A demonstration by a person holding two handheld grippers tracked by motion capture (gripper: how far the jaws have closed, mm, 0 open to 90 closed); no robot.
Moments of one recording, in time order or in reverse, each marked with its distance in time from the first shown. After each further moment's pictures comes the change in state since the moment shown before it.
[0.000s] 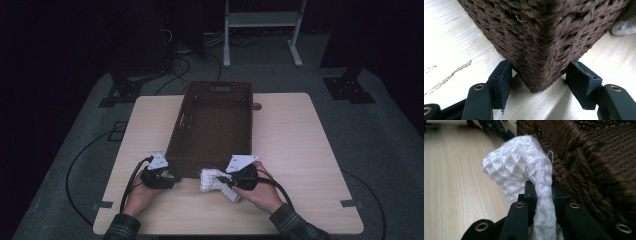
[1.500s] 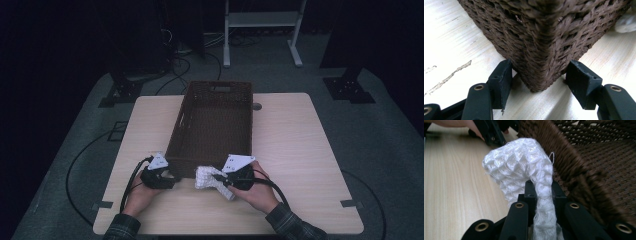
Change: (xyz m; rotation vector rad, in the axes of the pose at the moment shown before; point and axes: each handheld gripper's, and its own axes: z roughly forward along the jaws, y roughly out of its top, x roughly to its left) left arm 0.000 0.000 0.000 0.000 0.000 0.000; right arm 0.007 0.013 -0.002 -0.061 -0.031 -0.035
